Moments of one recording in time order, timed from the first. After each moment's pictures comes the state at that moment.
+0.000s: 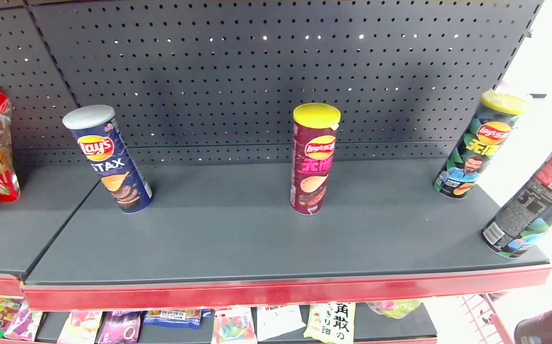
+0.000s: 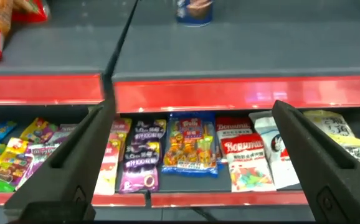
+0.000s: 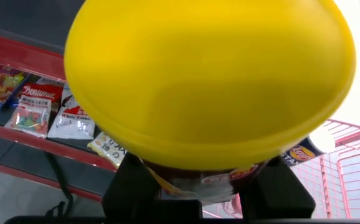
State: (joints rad) left arm -0.01 0.00 0.00 0.01 0.02 0.01; right arm 0.05 0.35 -0.26 0.03 0.14 -0.25
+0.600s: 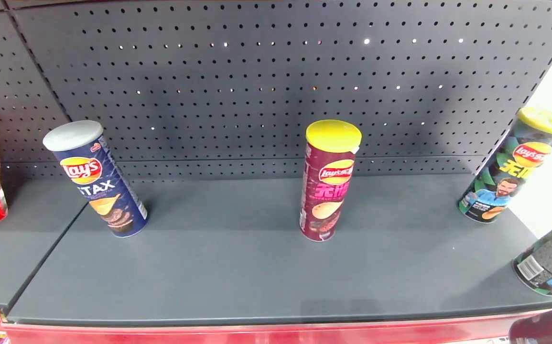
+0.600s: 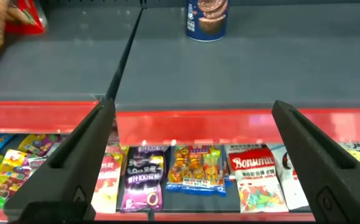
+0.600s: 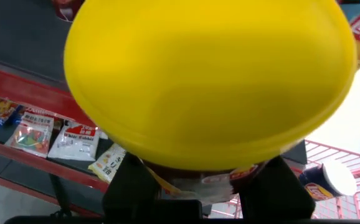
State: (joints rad) left arm 0.00 0.00 0.00 0.01 0.02 0.01; right arm 0.05 0.33 -0.26 0.03 0.19 -0.24
